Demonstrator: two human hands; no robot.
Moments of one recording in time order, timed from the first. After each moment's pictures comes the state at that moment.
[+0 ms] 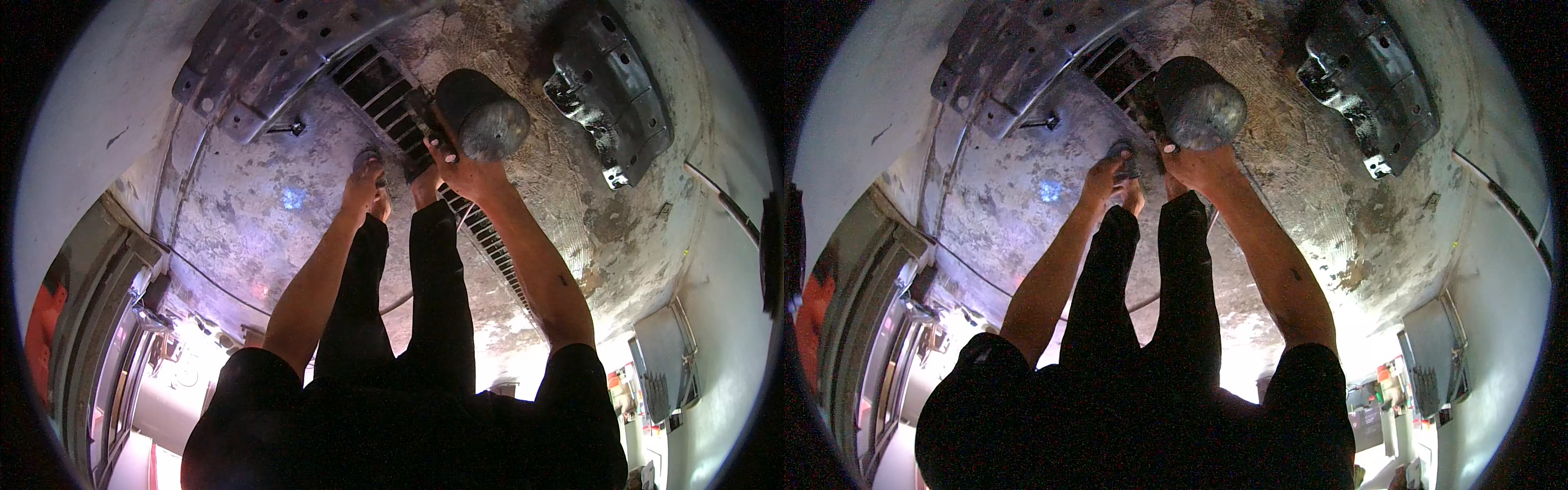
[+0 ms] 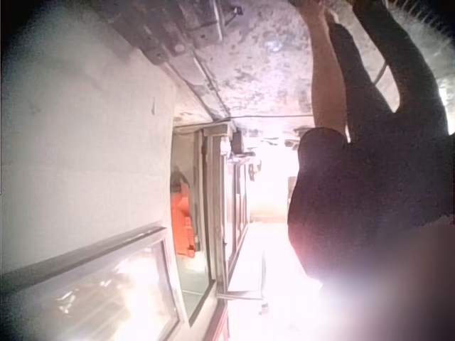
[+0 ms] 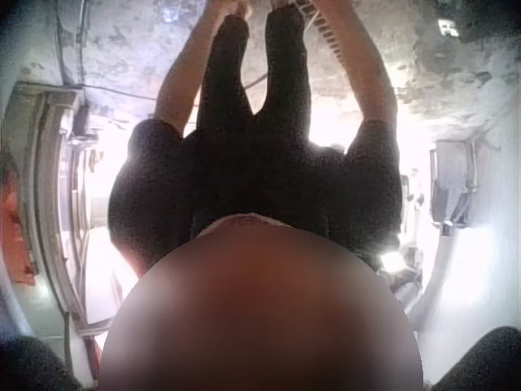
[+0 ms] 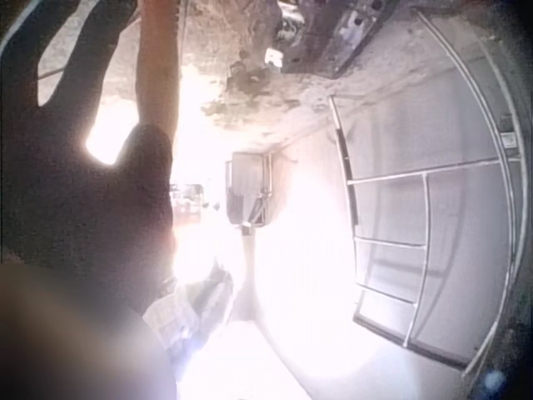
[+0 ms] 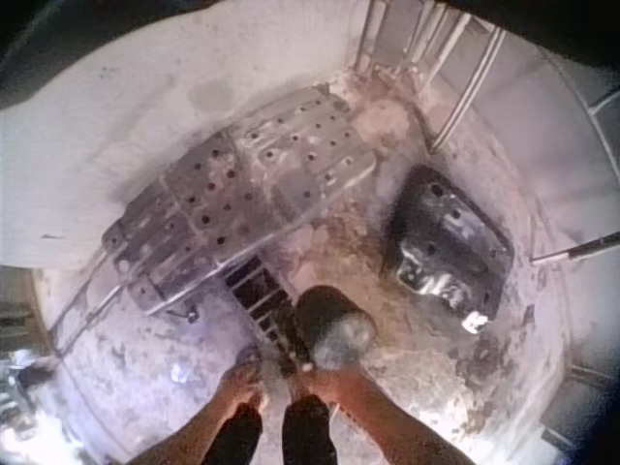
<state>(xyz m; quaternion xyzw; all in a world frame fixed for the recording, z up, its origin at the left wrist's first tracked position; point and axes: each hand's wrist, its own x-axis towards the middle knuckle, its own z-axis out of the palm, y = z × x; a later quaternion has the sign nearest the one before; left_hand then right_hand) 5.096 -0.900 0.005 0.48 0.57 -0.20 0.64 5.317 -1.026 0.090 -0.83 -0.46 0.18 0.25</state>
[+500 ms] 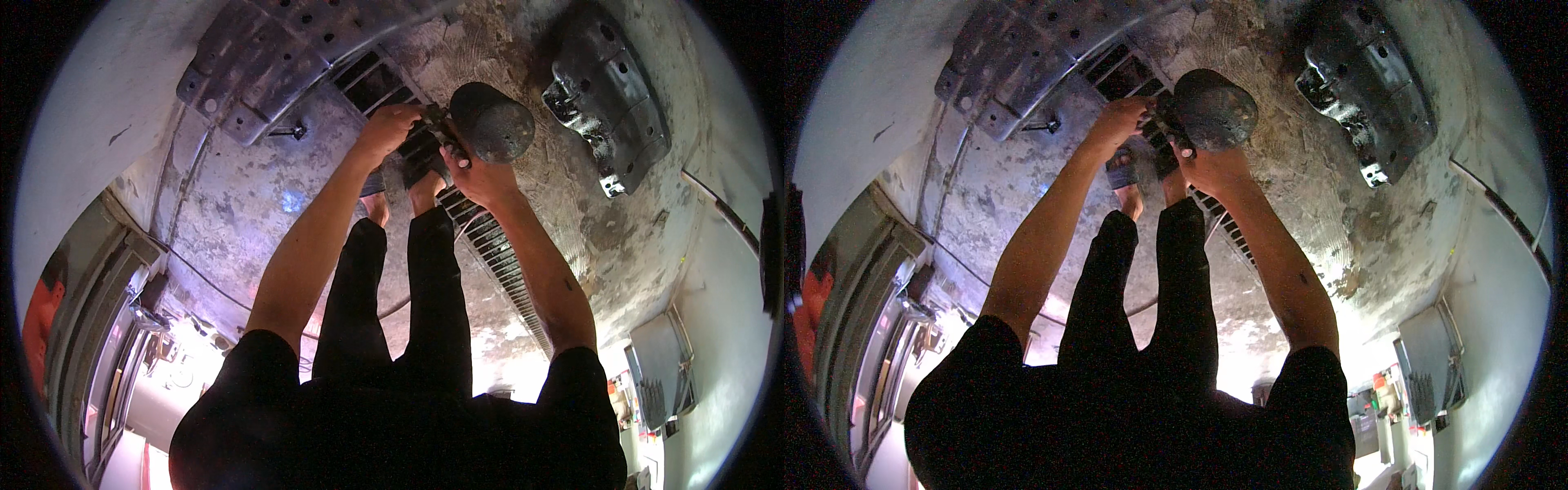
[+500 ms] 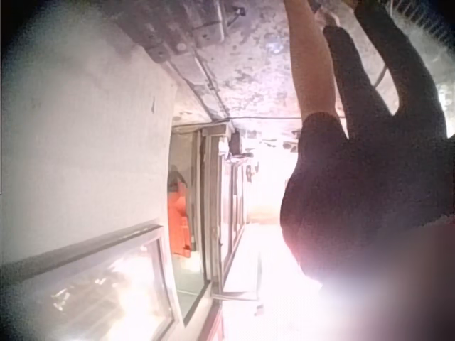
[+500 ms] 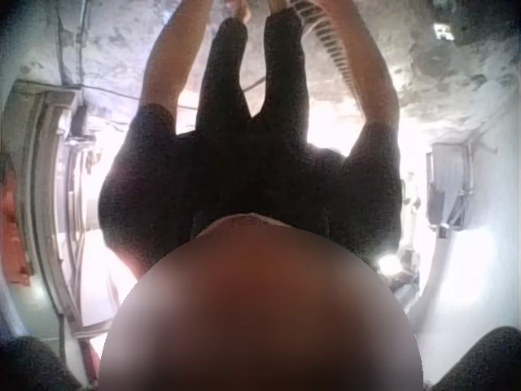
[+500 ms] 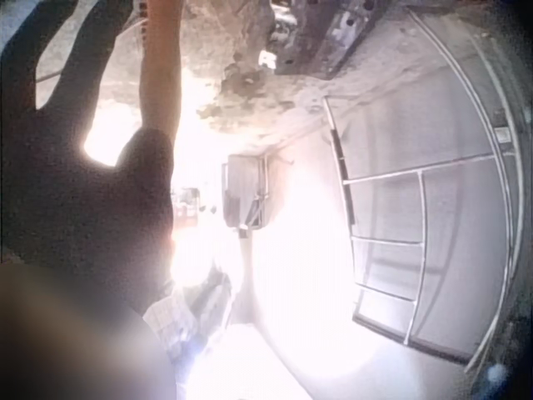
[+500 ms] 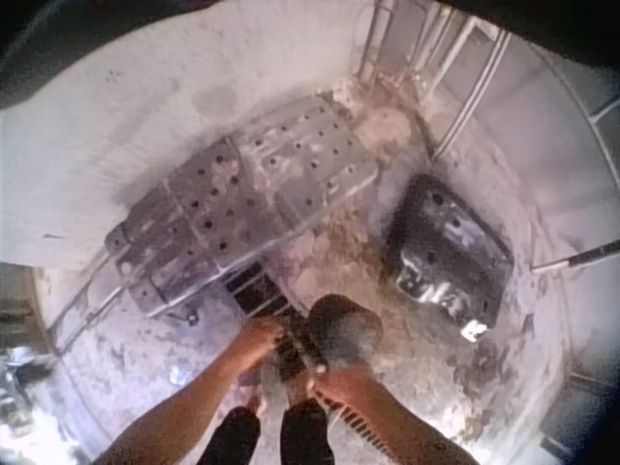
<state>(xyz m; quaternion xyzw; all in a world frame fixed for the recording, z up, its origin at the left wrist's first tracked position) 5.231 -0.849 0.032 0.65 0.34 -0.18 0.66 5.333 -1.043 0.089 -0.83 -0.46 0.21 0.21</state>
